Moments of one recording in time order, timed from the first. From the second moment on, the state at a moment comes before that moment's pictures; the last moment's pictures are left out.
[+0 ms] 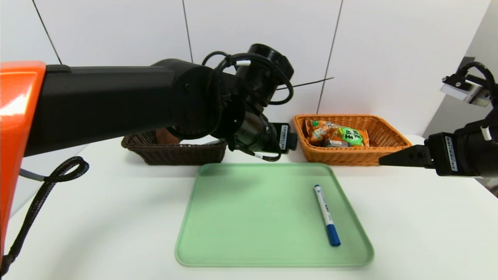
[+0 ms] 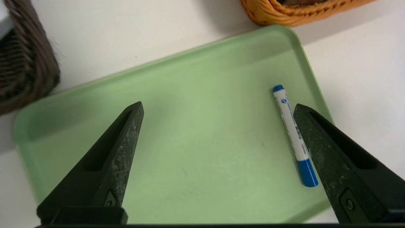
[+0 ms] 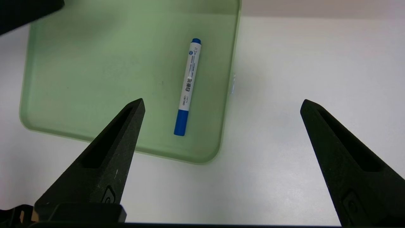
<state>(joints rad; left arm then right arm) -0.82 2.07 -1.96 0.54 0.20 -0.41 0.31 1.37 -1.24 0.61 0.03 0.25</state>
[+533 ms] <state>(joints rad) -1.01 2.16 -1.96 0.54 0.27 -0.46 0.28 1.35 -1.24 0.61 0.03 0.24</state>
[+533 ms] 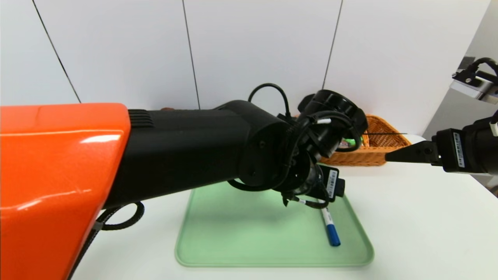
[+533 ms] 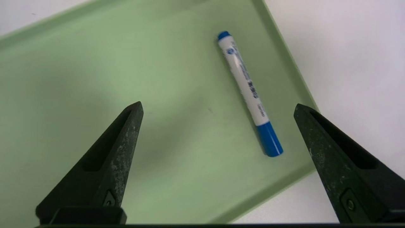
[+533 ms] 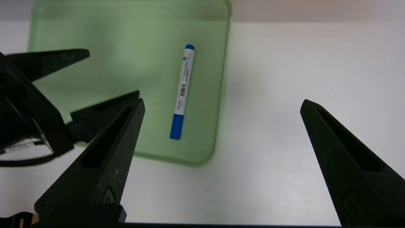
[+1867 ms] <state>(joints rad) -1.05 2.39 -1.97 0.41 0.35 -0.50 0.27 1.32 -1.19 0.62 0.04 0.24</state>
